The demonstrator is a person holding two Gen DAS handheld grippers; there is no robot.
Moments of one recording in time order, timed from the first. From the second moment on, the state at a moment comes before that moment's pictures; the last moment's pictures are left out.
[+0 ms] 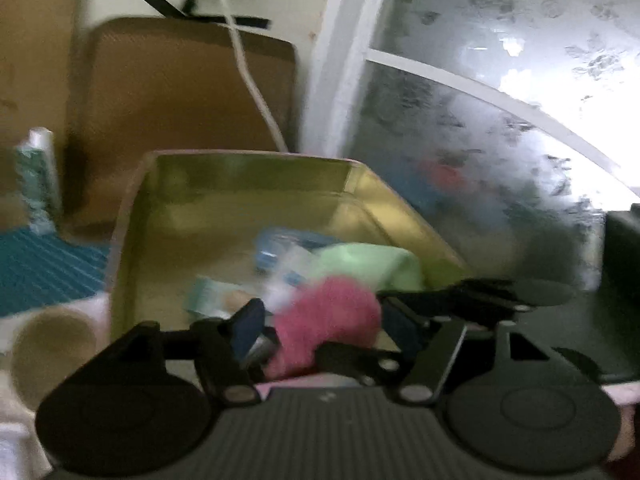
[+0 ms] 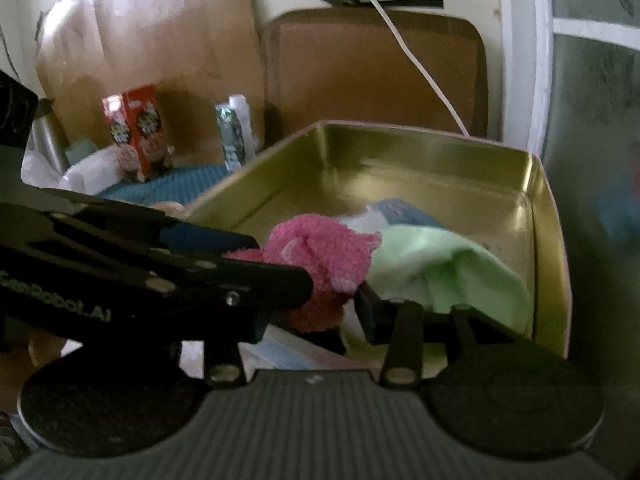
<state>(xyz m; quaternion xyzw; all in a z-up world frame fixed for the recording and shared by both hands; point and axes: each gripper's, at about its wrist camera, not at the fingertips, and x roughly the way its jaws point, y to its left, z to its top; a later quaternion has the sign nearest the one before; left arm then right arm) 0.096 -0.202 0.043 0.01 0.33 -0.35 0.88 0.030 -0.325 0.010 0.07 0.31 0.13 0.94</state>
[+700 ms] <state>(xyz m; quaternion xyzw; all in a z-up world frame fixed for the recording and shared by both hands) 0.072 -0.029 0.021 0.04 0.30 -0.15 0.94 -0.006 -0.164 0.004 0.03 0.20 0.16 0.96</state>
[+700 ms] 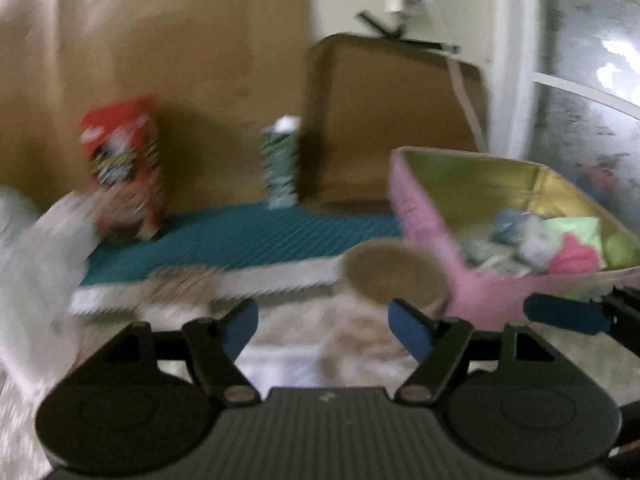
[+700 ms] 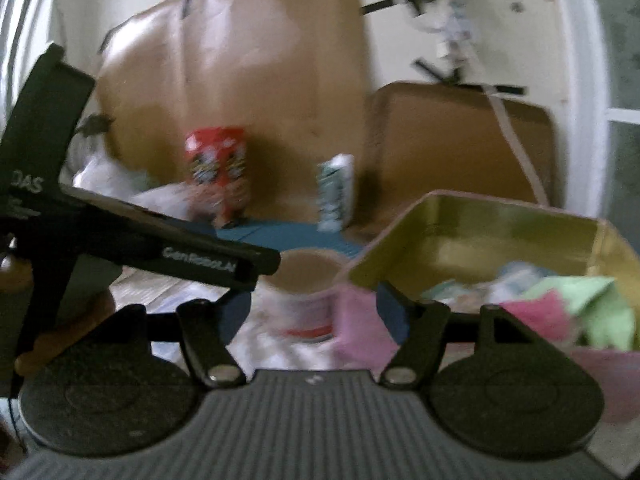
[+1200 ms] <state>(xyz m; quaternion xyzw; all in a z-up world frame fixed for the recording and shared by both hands) 0.076 0.063 -0.004 -0.02 0.34 -0.12 0.93 0.010 -0.074 -0.018 -0.02 0.29 0.24 0.92</state>
